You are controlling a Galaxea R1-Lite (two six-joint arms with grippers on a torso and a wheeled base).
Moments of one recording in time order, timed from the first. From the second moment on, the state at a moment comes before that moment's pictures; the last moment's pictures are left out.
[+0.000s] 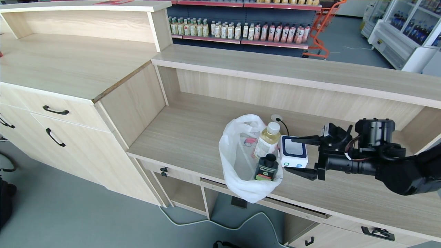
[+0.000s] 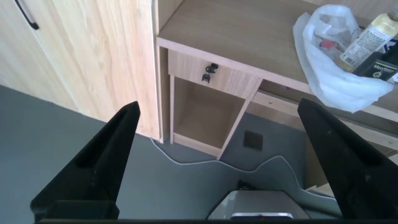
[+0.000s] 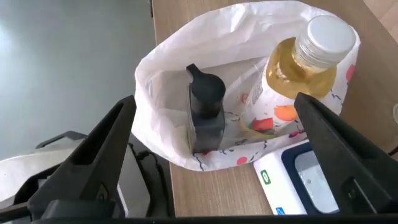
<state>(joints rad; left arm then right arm) -0.01 0.00 0.00 0.01 -0.04 -0.11 0.09 1.92 -0.77 -0.79 0.88 -0.67</state>
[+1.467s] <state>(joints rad) -0.01 0.00 0.00 0.01 -0.03 -0.11 -0.21 1.10 -0.25 -0.78 0.07 -0.16</state>
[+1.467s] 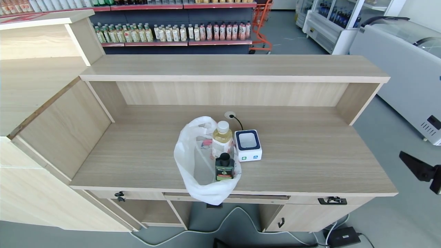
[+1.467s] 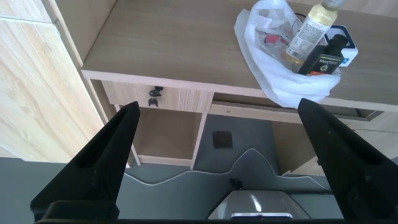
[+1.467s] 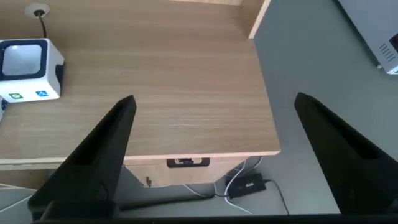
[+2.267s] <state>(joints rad) -0.01 0.00 0.00 0.01 -0.04 -0.11 -0.03 0.20 0.00 -0.07 0.01 -0.03</state>
